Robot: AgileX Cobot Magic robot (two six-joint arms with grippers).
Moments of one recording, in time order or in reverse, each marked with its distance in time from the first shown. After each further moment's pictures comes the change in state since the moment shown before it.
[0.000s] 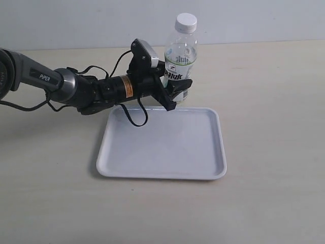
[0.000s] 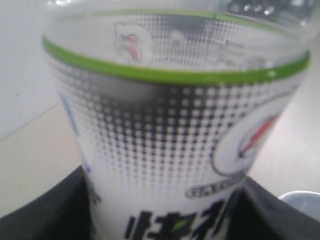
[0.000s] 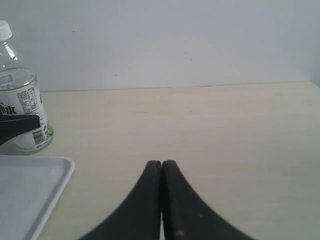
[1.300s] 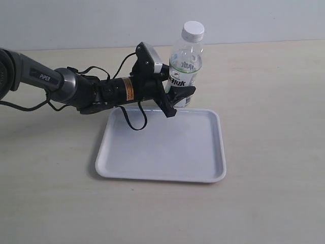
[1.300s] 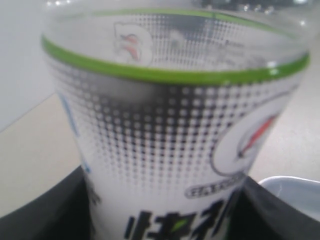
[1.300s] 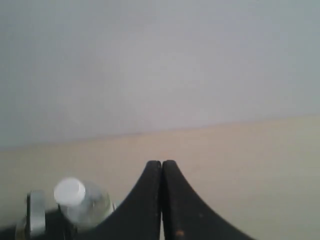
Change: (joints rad) left arm 0.002 0.000 0.001 0.096 -0.016 0.000; right arm 0.000 1.036 -1.178 0.281 0.402 -0.080
